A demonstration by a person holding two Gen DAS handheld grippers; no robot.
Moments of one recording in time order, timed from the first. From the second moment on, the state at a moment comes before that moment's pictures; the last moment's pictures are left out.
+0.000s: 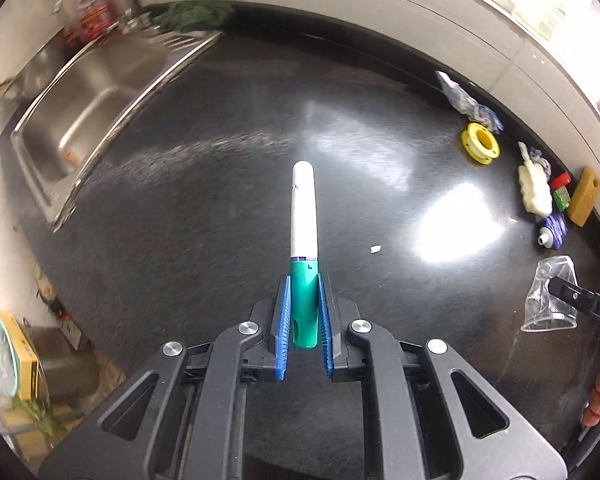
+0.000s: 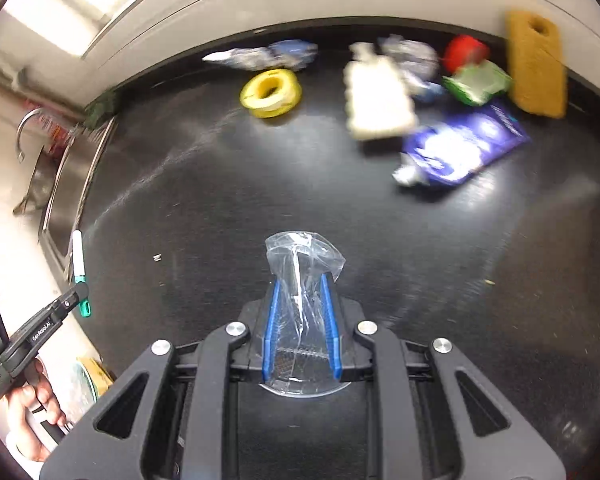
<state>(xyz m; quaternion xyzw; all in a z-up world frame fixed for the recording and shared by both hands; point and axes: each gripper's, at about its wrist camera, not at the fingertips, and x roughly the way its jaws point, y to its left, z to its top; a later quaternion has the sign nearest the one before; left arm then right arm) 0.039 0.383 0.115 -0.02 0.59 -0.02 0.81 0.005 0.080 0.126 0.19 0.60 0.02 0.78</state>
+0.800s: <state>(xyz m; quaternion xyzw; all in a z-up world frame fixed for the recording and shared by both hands) -0.226 0.637 0.065 -0.27 0.58 0.29 0.71 -0.080 0.557 0.100 -0.18 0.63 0.40 0.65</state>
